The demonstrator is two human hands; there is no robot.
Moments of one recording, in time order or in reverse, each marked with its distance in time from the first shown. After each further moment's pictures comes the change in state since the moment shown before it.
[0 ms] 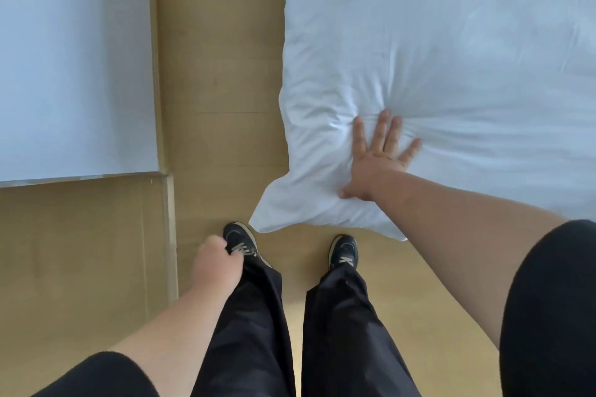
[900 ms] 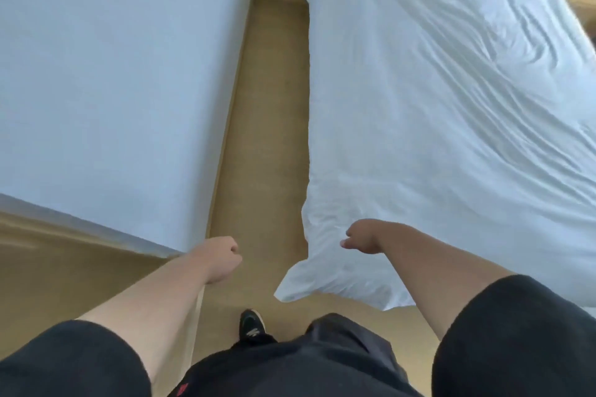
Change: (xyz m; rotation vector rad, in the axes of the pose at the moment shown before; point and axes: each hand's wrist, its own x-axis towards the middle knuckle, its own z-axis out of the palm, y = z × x) left_hand -0.160 0.035 -0.308 0.325 -0.113 0.453; right_hand -0.231 -0.005 -0.163 -0.181 -0.067 -0.301
